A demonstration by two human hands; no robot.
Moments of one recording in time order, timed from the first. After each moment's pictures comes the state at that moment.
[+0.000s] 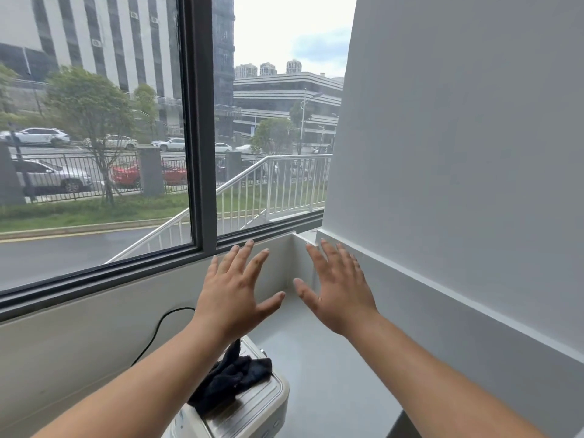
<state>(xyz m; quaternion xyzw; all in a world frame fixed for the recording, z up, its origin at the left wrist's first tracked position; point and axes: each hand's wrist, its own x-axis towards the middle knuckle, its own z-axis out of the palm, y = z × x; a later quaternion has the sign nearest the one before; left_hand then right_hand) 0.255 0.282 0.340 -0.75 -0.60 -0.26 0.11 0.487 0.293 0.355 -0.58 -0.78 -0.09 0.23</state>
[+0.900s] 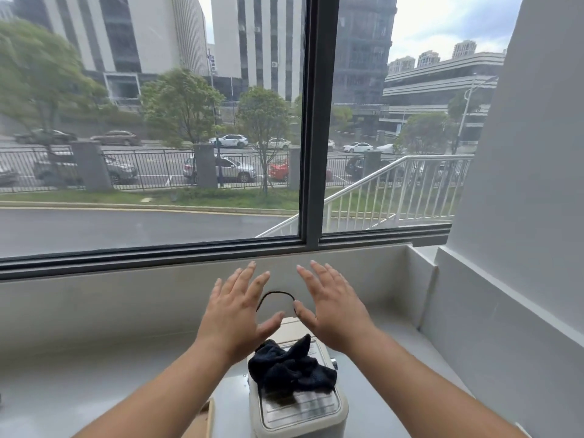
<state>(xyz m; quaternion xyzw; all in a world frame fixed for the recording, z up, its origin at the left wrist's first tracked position) 0.200 0.213 0.305 -0.57 -0.80 -0.16 0.11 0.387 0.345 0.315 -0.32 -0.93 0.04 0.16</state>
